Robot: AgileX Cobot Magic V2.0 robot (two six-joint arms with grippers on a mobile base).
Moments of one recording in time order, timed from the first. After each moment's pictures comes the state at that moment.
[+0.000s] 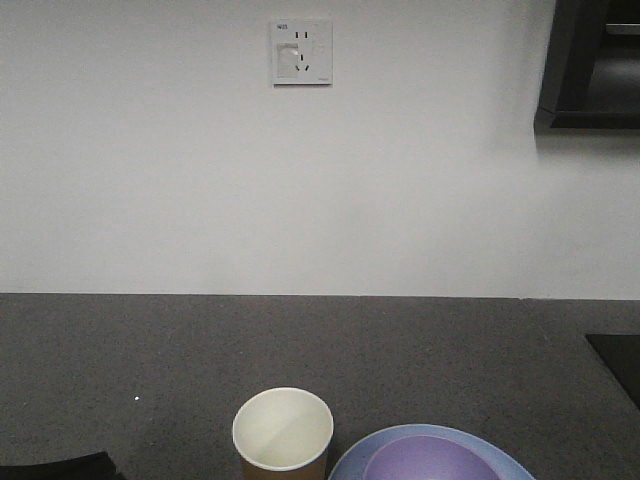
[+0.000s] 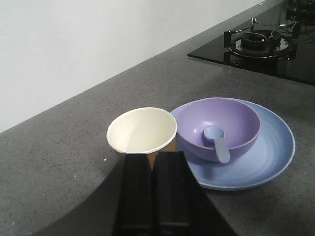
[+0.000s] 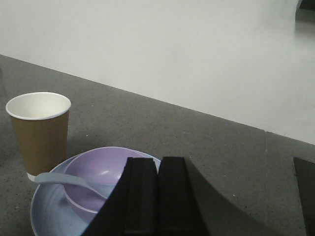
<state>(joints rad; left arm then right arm) -0.77 0.70 -0.58 0.02 0.22 0.08 0.14 0.22 -0.51 0.35 0.56 -0.45</state>
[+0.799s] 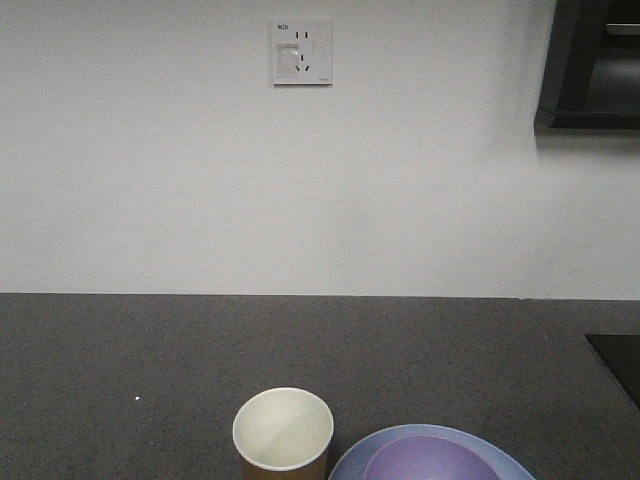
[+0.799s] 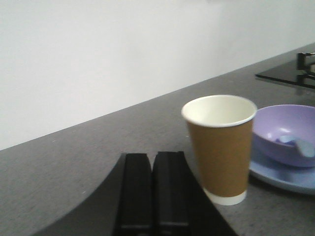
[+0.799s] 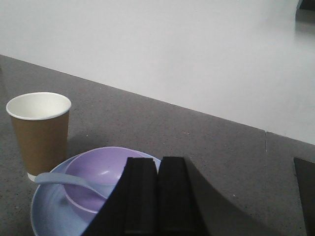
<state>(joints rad) -0.49 0.44 -0.19 0.01 -0.12 0.08 0.14 0.22 -0.51 0.35 0.55 -0.45</state>
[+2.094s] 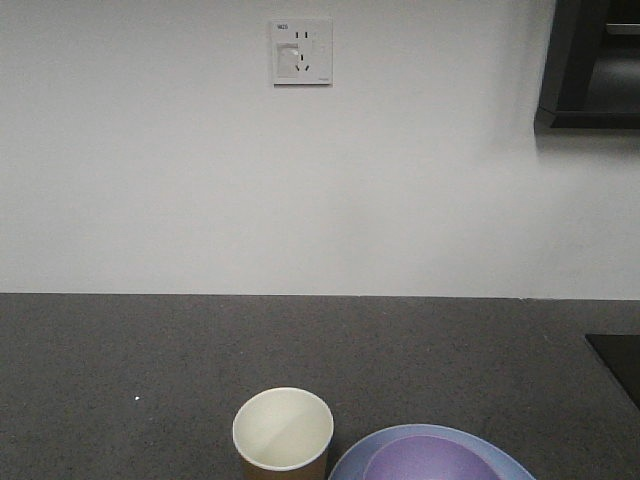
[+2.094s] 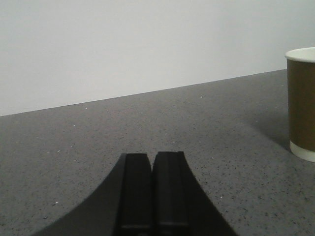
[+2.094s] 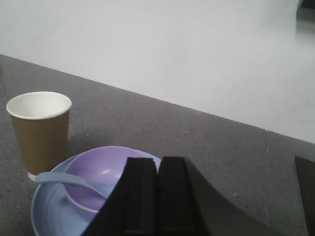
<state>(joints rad) -0.21 -0.01 0.03 -0.01 0.10 0.07 0.14 0.22 -0.51 0.35 0.55 -0.45</state>
